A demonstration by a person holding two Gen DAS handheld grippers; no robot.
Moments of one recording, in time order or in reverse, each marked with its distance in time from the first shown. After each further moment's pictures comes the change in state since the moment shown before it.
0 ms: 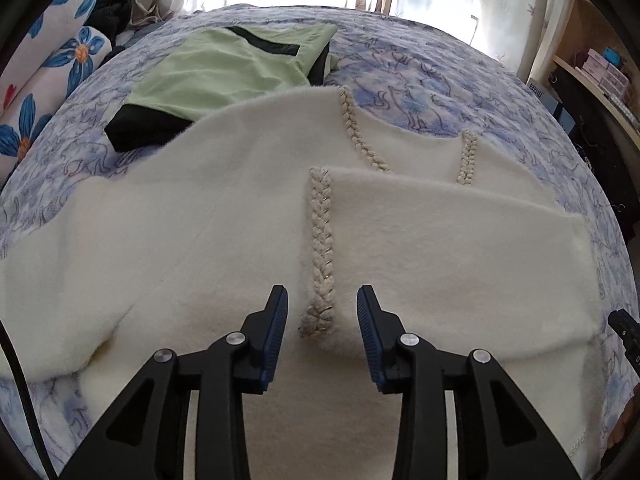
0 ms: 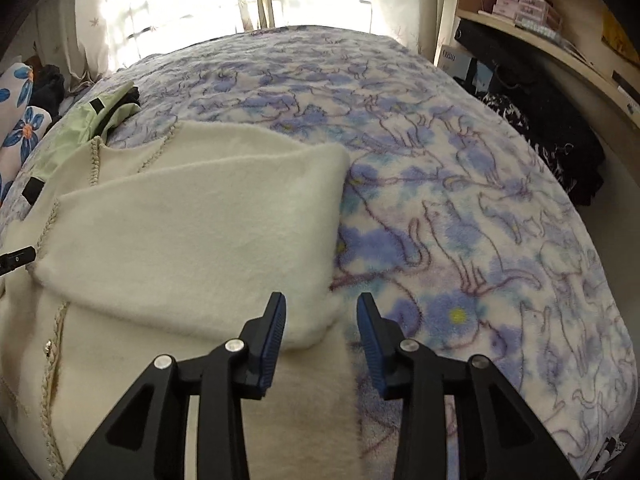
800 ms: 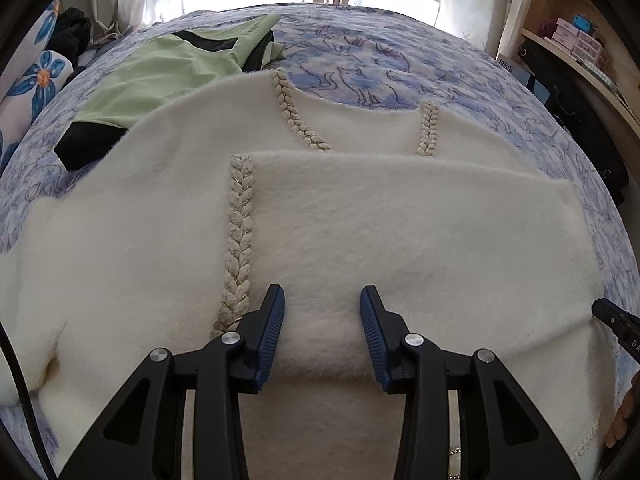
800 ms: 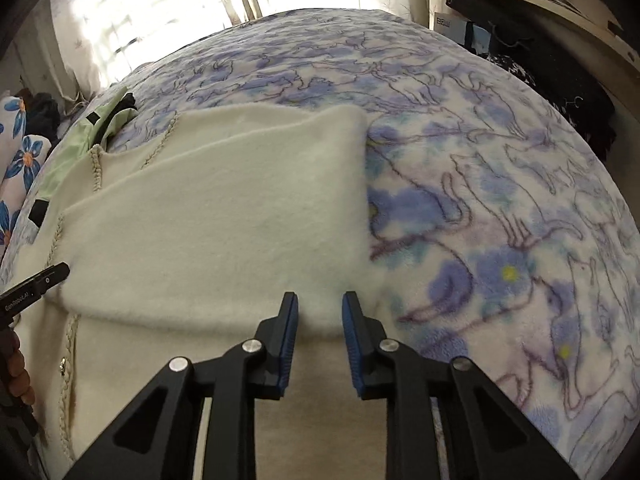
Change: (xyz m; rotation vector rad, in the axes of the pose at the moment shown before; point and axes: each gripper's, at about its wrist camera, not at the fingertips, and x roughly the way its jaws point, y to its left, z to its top) left arm 0.030 -0.039 -0.011 0.107 0.013 -0.038; right arm 0.030 -0.006 -0.020 0.122 0.091 0.022
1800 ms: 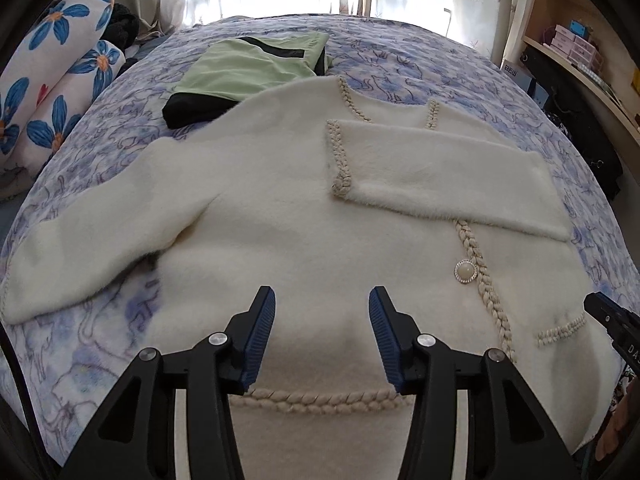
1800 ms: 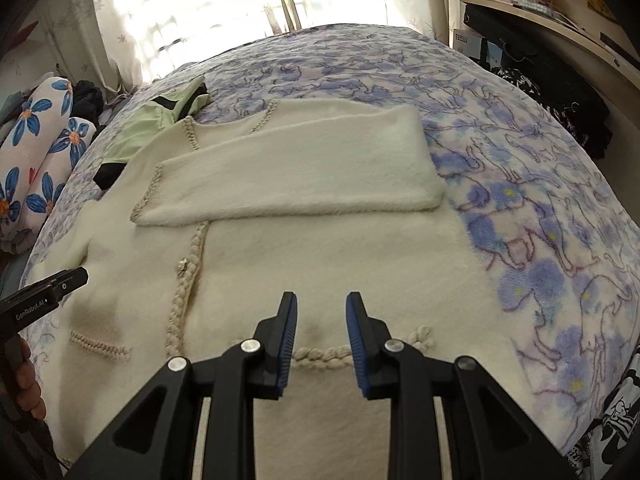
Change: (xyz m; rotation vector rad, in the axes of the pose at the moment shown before) left arm -0.144 0.060 -0.102 -0.034 -0.018 0.048; right arm -0.112 0.087 -0.090 -0.063 -0.046 0.095
